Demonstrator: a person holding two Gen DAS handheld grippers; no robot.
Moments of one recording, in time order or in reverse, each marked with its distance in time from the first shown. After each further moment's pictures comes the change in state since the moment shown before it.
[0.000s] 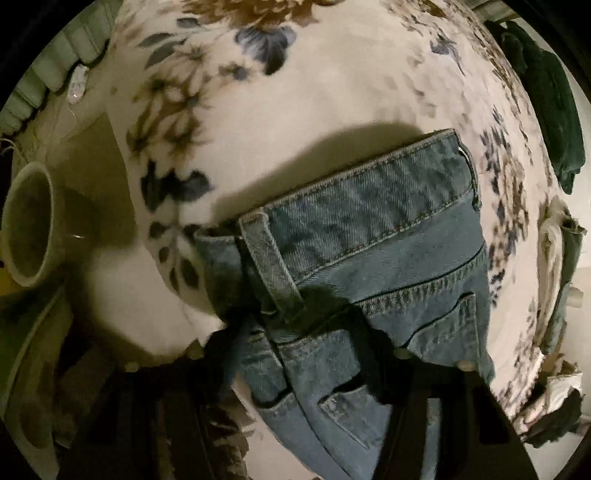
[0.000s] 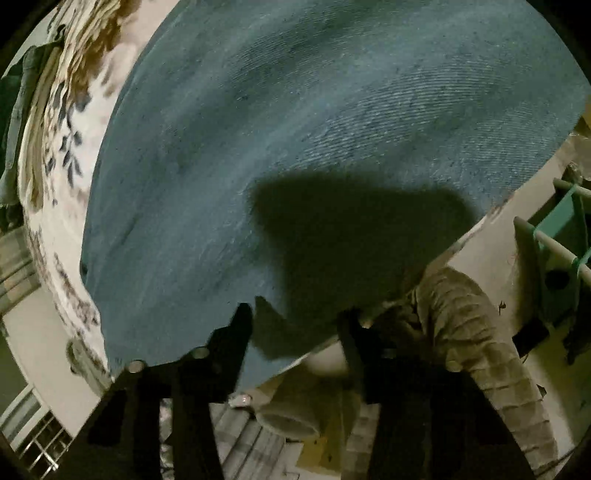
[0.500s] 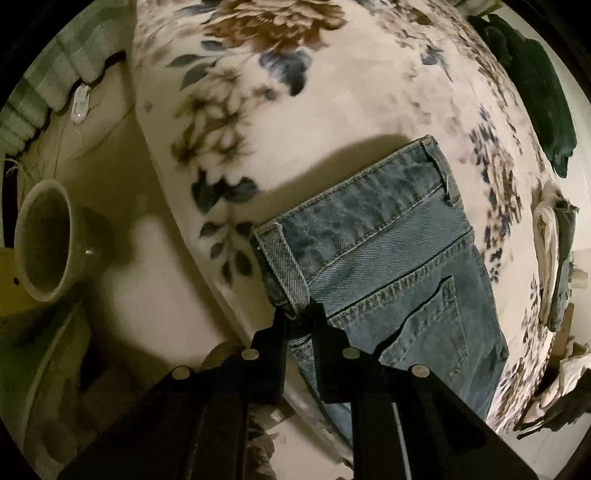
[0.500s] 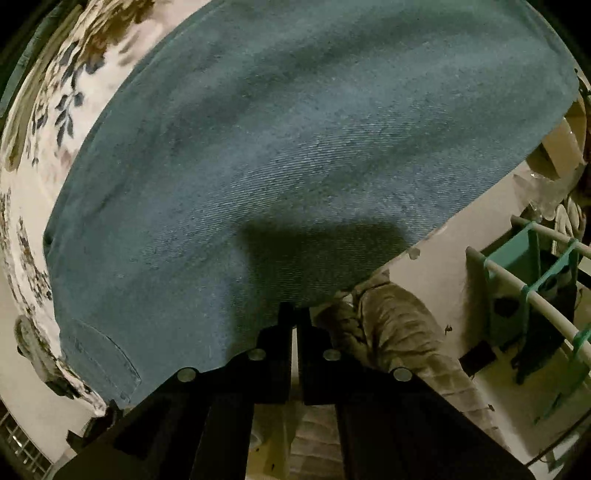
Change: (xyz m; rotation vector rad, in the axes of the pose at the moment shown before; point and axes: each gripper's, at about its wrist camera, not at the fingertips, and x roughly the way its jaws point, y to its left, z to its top) left arm -0.030 0.023 -0.009 0.065 -0.027 0.003; right arm -0.004 0.020 -0.027 -0.121 -0.028 -0.161
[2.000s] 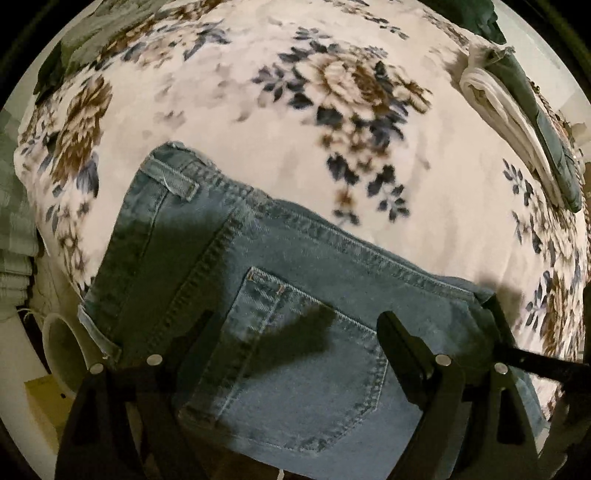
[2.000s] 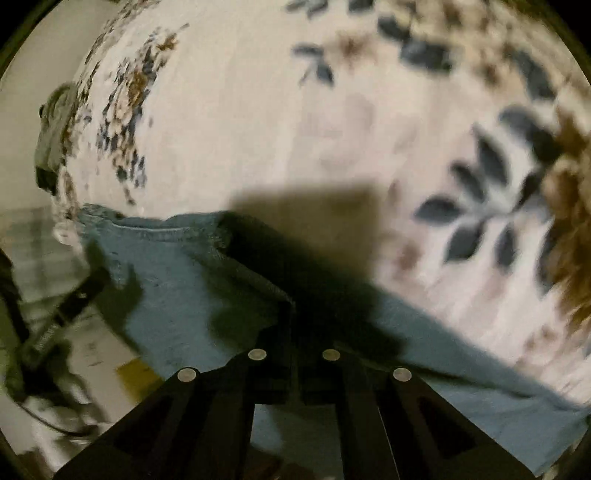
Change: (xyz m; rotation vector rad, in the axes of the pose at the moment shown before) left arm 0.031 -0.182 -0.037 0.480 -0.015 0.144; right arm -0.011 0.285 0.099 -0.948 0.182 0.024
